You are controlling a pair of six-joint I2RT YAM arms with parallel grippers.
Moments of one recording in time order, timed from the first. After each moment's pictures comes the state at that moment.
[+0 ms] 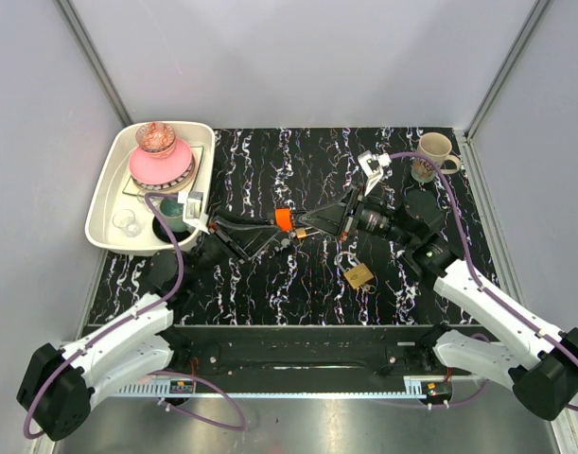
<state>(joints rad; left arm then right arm) -0.64 0.83 0.40 0.96 0.38 -0.92 0.66 1.02 0.87 0.33 -0.60 0.80</state>
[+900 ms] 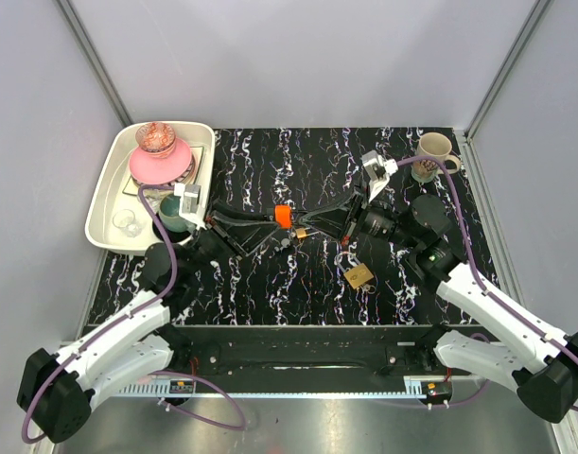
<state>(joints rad) -0.62 0.83 0.48 0.90 0.45 -0.89 0.69 0.99 0.87 0.40 -0.61 0.67</state>
